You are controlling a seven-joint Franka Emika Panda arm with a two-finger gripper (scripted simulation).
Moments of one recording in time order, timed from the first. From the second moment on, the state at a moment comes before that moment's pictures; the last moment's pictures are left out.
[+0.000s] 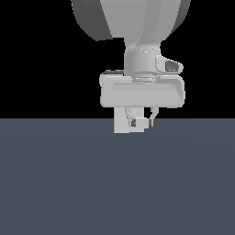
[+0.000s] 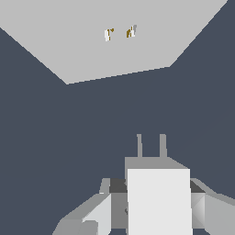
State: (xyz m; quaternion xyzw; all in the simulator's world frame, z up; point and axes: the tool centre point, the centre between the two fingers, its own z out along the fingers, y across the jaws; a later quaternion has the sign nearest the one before) arm -0.002 -0.059 0.087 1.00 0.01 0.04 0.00
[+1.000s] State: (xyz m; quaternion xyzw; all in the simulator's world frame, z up) arm 0.019 -0.053 0.100 0.99 0.09 0.04 0.00
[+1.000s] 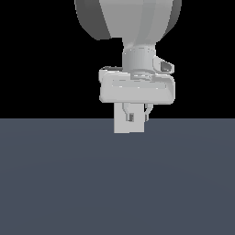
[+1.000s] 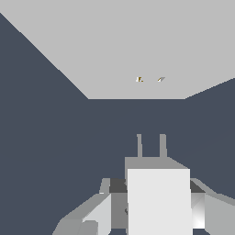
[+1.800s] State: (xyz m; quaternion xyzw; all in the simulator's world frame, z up) arm 0.051 -0.046 0.100 0.99 0.09 0.04 0.00
